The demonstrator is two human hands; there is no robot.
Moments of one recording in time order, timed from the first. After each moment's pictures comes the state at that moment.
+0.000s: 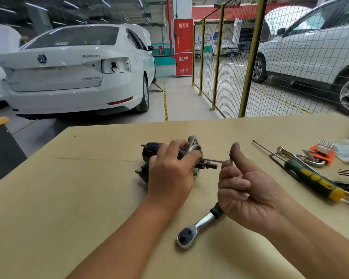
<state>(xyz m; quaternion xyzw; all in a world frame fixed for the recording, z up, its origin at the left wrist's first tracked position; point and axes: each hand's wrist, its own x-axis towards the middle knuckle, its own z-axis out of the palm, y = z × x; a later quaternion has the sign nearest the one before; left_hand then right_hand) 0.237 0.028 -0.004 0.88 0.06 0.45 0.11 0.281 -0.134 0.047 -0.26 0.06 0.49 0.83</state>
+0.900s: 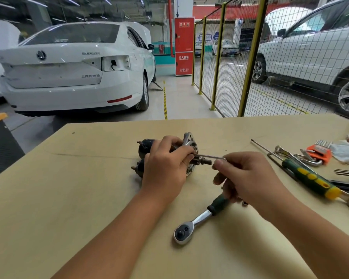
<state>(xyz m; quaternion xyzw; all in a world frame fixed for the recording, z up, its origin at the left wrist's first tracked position) 0.240 0.041 -0.005 0.88 0.06 0.45 0.17 0.299 -0.144 0.032 -0.75 -0.25 0.14 0.60</state>
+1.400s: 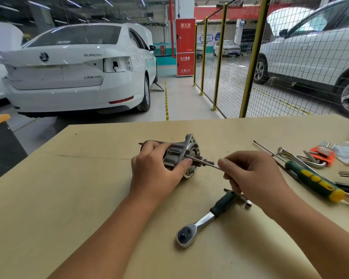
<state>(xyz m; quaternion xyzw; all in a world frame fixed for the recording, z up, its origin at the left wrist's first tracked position) 0.224 0.056 0.004 0.86 0.18 0.40 0.26 0.315 -0.145 0.023 -0.76 -0.28 0.04 0.58</state>
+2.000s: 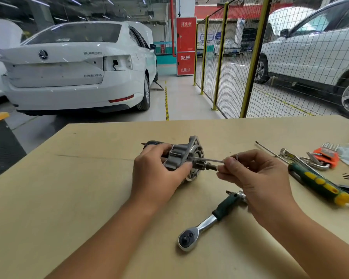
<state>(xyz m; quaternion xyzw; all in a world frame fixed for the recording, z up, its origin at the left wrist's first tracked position) 0.223 0.055 0.003 0.83 0.17 0.42 0.32 0.307 -0.133 0.010 -0.56 -0.19 0.06 0.80</state>
